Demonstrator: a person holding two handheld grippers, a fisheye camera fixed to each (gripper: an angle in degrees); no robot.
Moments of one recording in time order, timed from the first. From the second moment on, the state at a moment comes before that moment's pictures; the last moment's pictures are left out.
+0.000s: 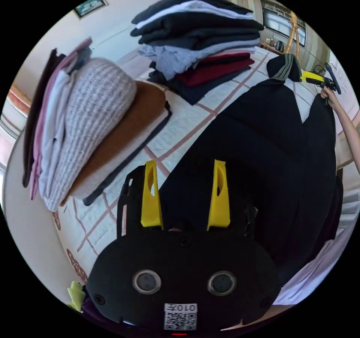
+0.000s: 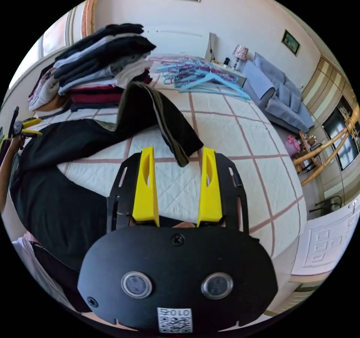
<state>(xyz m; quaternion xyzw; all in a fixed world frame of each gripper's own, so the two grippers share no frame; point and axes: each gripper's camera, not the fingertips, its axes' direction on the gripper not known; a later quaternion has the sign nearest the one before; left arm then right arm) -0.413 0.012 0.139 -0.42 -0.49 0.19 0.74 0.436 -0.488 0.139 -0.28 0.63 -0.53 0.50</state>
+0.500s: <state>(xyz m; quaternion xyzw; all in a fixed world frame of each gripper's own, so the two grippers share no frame) -0.371 0.015 0.068 -0.26 -0.47 0.17 0.83 0.268 -0.458 0.115 -0.21 0.61 -0.62 0.45</state>
